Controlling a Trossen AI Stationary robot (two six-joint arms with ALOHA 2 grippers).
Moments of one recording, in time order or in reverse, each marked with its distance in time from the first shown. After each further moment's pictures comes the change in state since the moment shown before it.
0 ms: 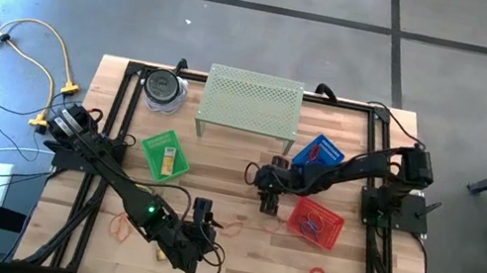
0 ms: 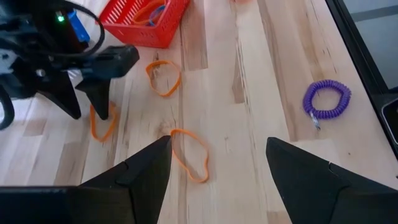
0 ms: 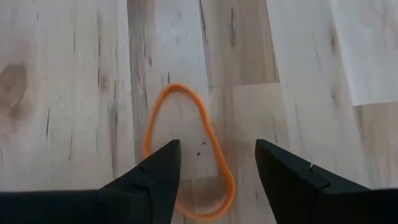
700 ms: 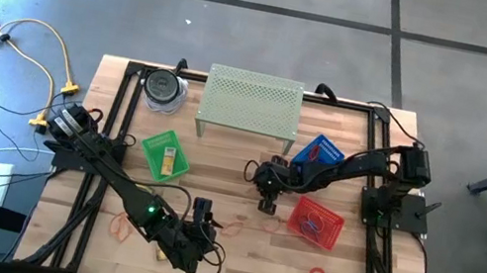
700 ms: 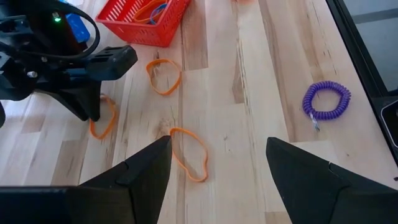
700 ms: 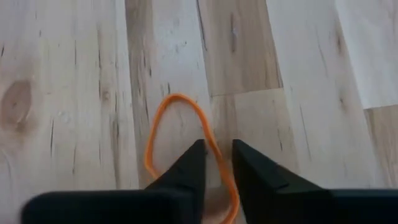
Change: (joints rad) left arm 0.000 0.000 0.000 -0.002 0.000 -0.018; right arm -0.024 0.051 0.002 -0.027 -0.022 0.003
